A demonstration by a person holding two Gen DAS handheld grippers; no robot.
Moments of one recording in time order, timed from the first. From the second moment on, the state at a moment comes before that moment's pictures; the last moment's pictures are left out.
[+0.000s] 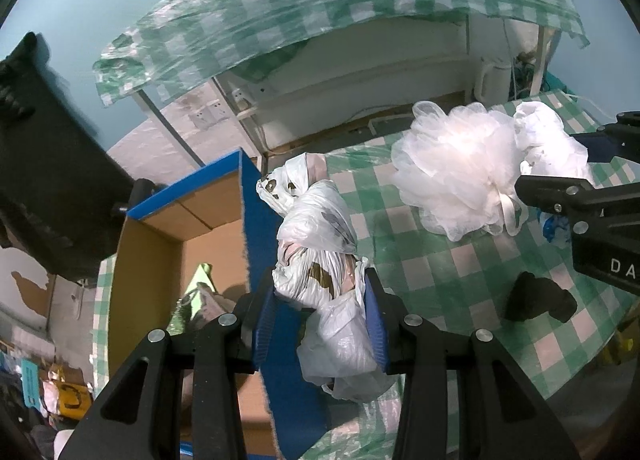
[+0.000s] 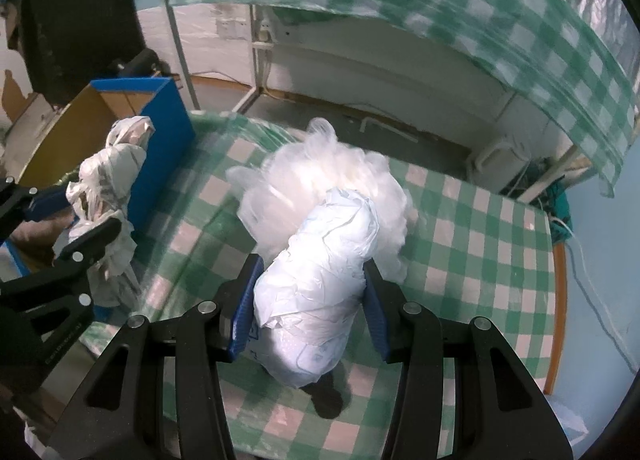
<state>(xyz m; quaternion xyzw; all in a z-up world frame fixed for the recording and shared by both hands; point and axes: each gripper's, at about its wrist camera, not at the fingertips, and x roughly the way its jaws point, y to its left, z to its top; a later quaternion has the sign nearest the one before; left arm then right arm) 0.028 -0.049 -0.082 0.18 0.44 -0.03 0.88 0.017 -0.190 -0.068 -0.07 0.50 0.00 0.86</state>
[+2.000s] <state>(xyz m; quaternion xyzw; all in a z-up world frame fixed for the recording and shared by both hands) 0.032 0.128 -0.054 0.09 0.43 0.11 0.89 0.077 0.002 -0.051 -0.14 0.47 0.12 0.86</state>
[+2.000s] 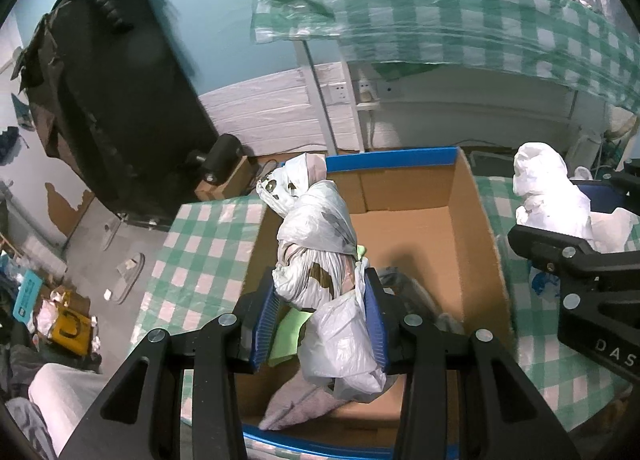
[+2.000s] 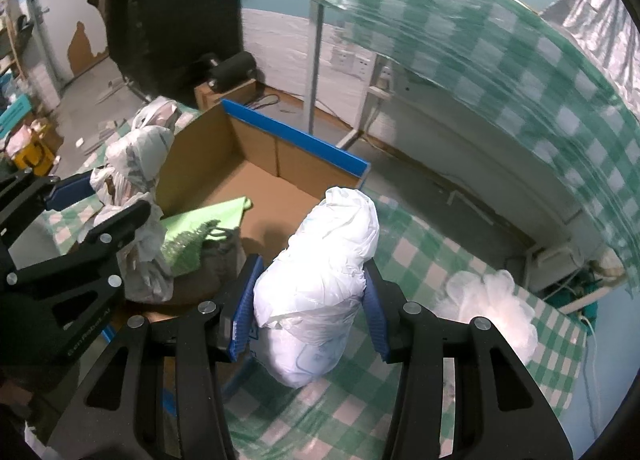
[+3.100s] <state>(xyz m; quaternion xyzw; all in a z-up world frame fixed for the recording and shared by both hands) 0.029 0.145 -0.064 0.10 0.43 0.14 0.88 0.096 0.036 -0.072 -0.15 0.47 0.14 0.86</state>
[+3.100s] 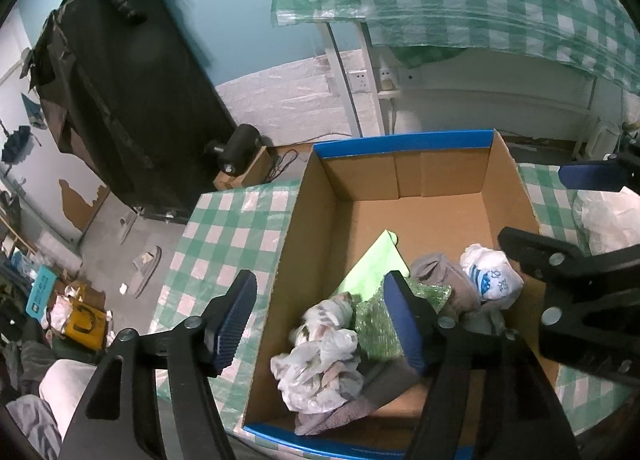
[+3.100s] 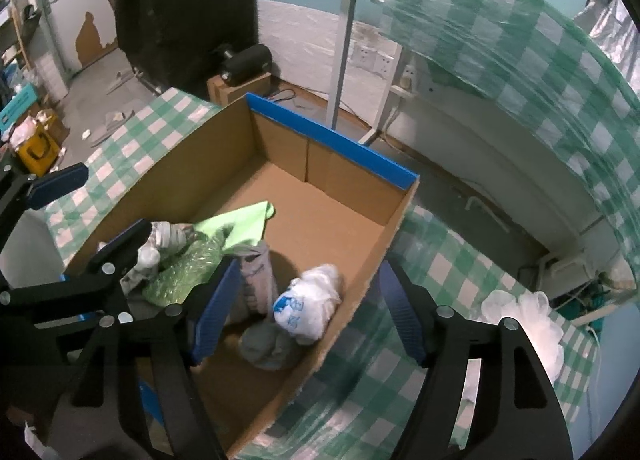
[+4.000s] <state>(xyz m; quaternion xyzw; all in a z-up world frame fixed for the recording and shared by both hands) 0.025 0.104 -0.052 0.14 0.42 0.11 0.89 0.077 -0.031 -0.050 -0.14 0.46 0.09 0.87</state>
